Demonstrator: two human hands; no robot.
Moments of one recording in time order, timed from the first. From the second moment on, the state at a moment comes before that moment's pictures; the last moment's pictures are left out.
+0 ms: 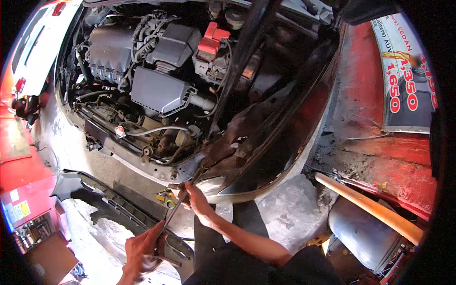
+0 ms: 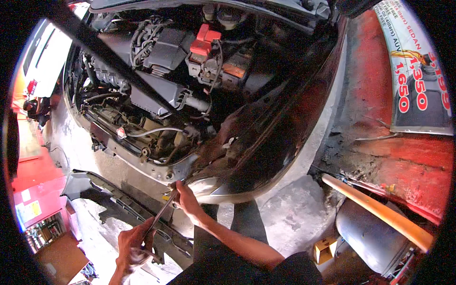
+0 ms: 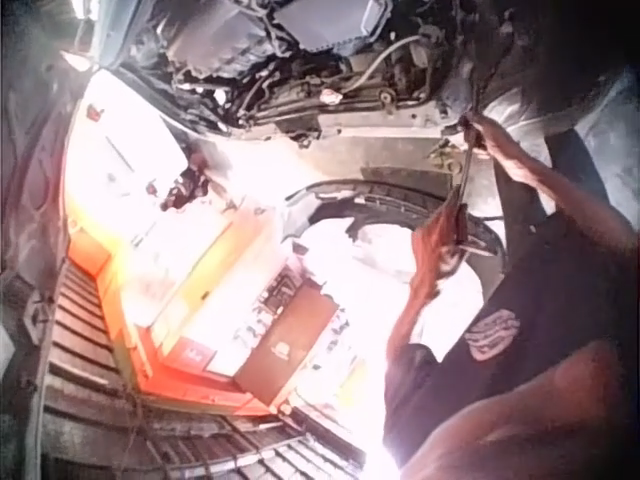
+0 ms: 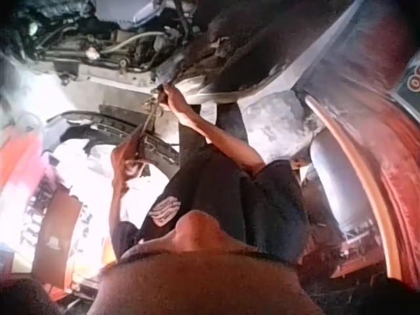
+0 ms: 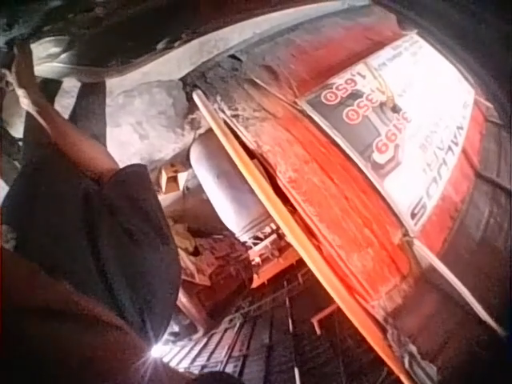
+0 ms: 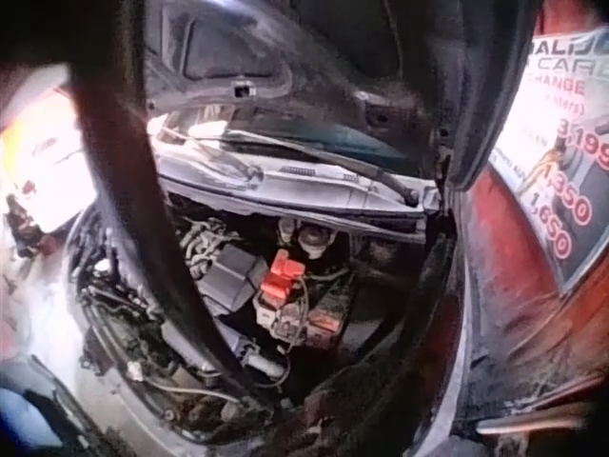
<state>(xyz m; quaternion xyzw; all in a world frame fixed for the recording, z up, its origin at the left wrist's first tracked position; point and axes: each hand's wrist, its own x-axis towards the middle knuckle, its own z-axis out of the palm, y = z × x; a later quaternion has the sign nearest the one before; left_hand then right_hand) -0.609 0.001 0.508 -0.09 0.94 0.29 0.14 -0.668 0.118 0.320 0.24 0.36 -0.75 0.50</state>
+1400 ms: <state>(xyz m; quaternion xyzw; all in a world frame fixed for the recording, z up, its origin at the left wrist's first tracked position) -0.798 0.040 0.523 0.30 0.89 -0.03 0.34 -0.693 0.152 0.426 -0.06 0.52 -0.85 -0.08</state>
